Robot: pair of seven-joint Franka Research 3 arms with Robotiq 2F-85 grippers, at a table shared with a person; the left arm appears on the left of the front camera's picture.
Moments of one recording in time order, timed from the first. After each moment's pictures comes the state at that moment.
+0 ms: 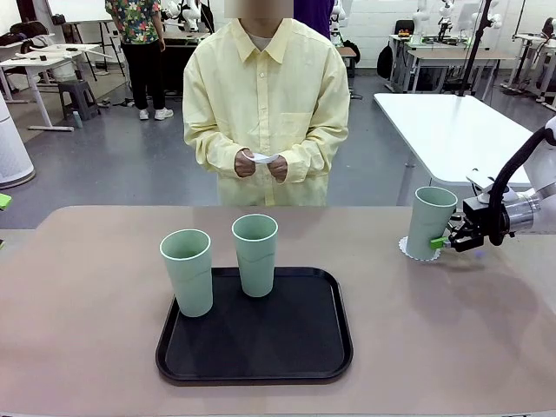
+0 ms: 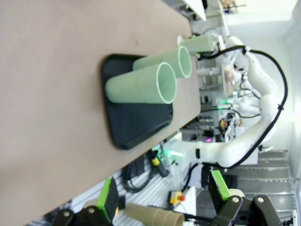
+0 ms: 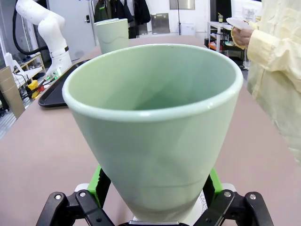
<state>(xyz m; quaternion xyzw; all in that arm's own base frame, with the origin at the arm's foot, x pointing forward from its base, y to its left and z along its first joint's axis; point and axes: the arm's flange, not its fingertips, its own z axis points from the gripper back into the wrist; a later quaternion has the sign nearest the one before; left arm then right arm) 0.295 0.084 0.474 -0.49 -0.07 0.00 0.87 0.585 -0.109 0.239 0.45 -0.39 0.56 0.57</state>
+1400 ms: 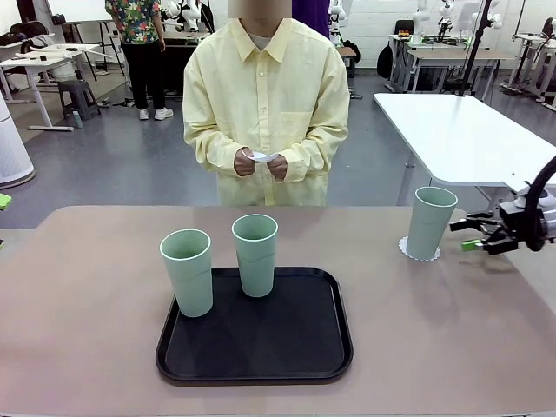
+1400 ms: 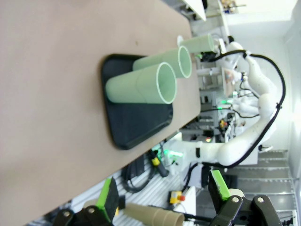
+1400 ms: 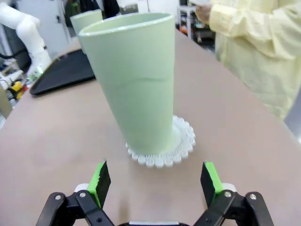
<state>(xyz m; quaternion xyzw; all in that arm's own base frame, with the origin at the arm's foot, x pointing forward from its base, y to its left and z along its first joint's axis) 0.295 0.084 0.474 -0.49 -0.07 0.00 0.87 0.566 -0.200 0.242 0.40 -0.40 0.51 0.65</state>
